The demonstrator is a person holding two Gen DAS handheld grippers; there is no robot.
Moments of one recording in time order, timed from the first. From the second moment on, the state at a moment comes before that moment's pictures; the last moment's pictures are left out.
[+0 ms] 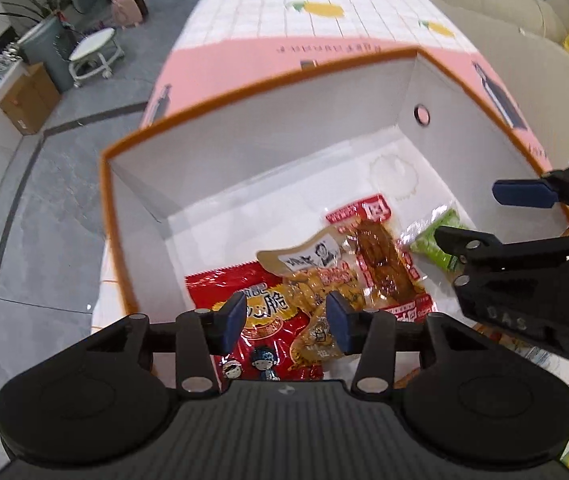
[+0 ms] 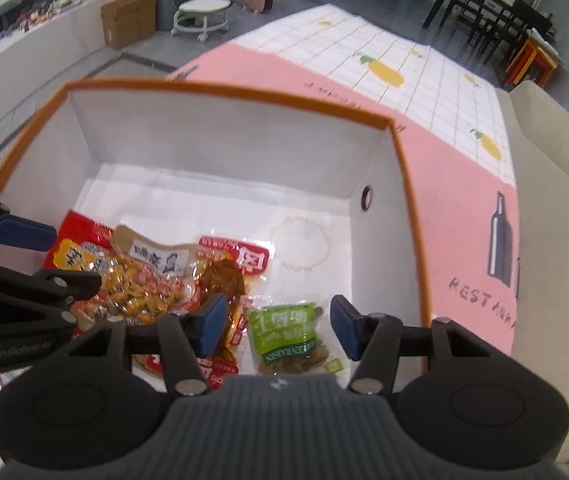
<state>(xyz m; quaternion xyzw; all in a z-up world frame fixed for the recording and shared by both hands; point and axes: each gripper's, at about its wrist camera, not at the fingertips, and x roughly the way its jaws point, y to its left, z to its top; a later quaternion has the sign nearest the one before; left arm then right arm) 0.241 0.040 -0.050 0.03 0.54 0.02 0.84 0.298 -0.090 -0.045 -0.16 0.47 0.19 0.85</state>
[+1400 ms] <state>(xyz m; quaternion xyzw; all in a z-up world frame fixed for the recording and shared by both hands) 0.104 0.061 -0.076 0.18 0.53 -0.18 0.81 0.114 -0.173 -0.060 -0.02 0.44 0.15 0.89</state>
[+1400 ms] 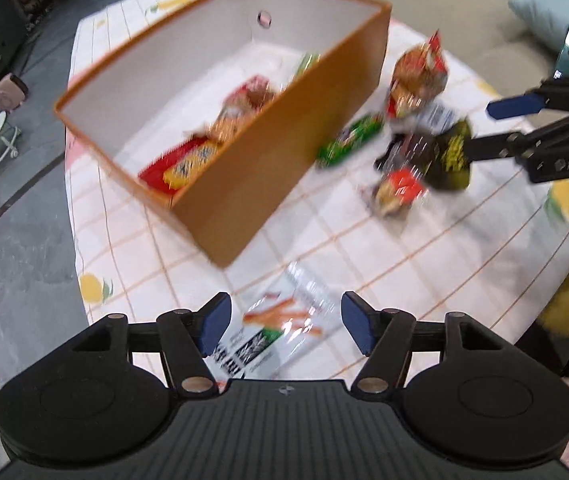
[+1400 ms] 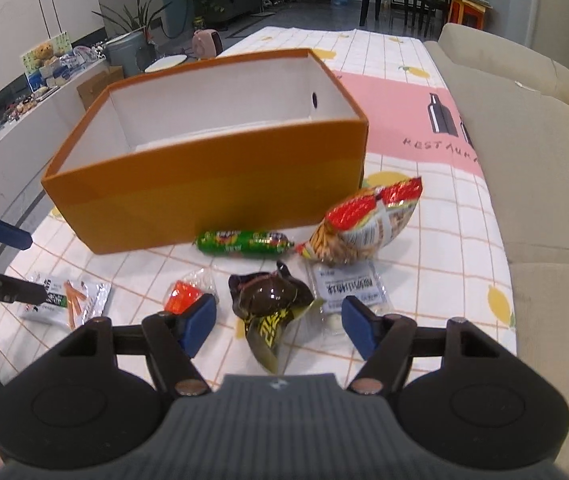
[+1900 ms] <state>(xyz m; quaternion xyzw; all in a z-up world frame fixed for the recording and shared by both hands) 0.108 0.061 -0.125 0.29 0.56 -0.23 0.74 0.112 -0.151 -0.080 -0.01 0.46 0.19 0.87</state>
